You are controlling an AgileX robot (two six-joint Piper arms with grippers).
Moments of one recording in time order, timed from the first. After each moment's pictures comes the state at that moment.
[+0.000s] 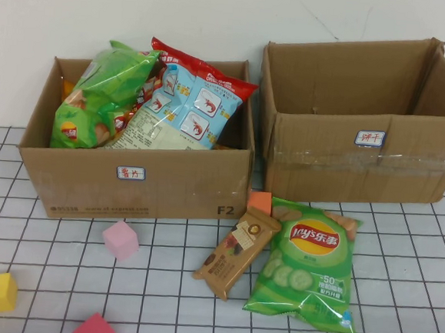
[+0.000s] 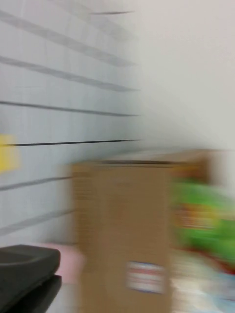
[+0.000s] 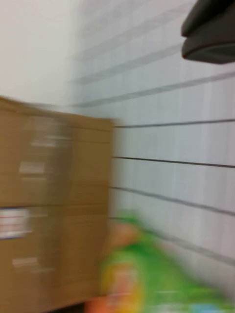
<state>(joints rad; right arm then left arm) 0.05 -0.01 0.03 -0.01 0.24 -0.06 -0.13 -0.01 0.03 -0.03 0.19 -0.04</state>
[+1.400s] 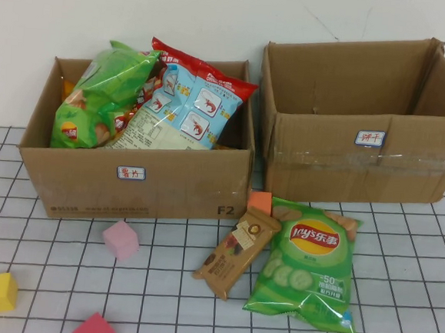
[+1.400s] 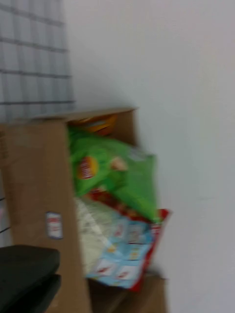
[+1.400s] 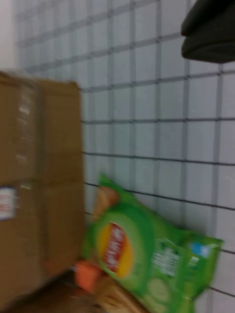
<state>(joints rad) 0.05 0.50 -0.38 0.18 0.46 -0.10 -0.13 0.42 -0.47 -0.48 0.25 0.42</state>
